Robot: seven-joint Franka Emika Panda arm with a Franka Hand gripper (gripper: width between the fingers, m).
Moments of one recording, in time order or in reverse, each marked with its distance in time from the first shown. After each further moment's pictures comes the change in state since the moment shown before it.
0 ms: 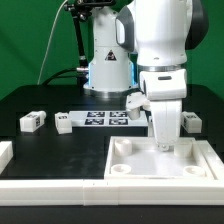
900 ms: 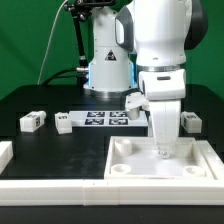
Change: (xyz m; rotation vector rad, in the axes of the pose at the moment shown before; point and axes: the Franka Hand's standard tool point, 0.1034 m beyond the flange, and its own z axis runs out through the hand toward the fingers) arm -0.002 0.000 0.000 0.000 -0.001 0.003
